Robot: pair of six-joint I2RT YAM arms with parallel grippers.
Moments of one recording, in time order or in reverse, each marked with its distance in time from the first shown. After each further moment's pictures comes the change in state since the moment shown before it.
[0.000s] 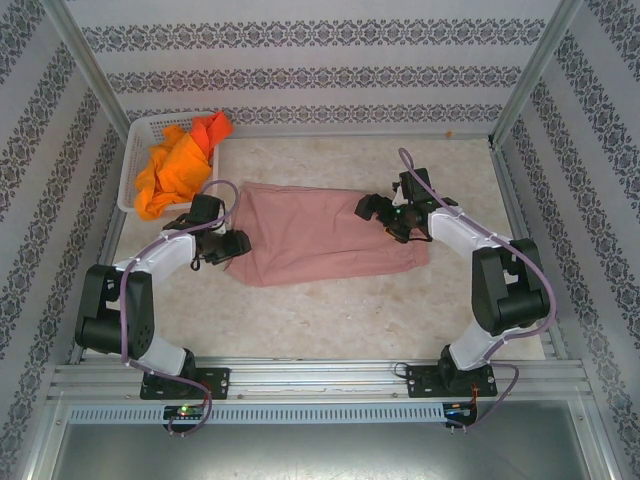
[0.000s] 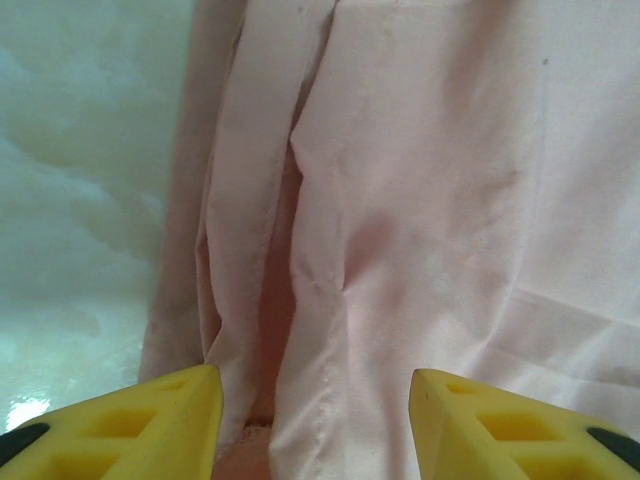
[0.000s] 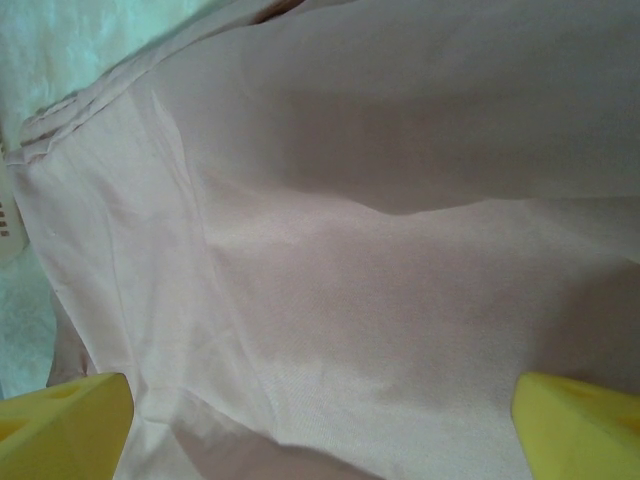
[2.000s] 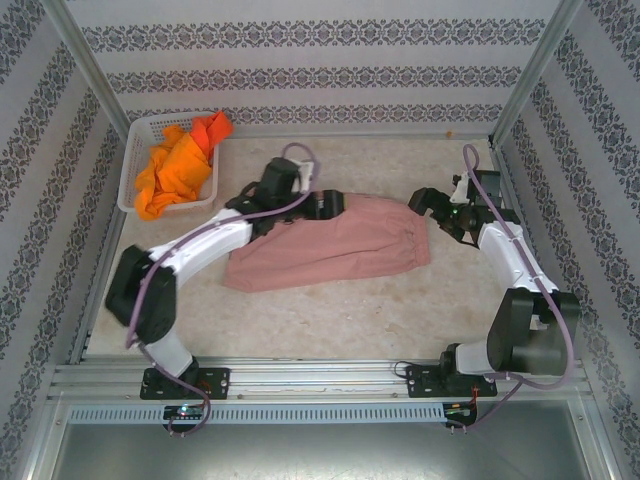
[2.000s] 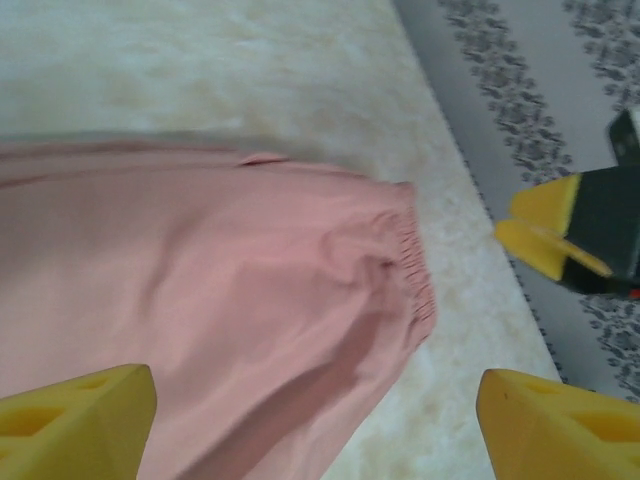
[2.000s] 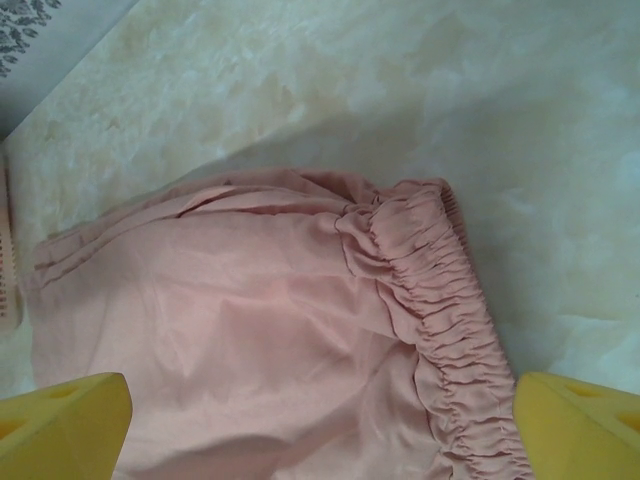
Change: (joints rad) left arm -0.463 0.222 0.470 0.329 0.111 -0.096; right arm -0.333 -0.270 -0.079 -0.108 -0.040 -0.243
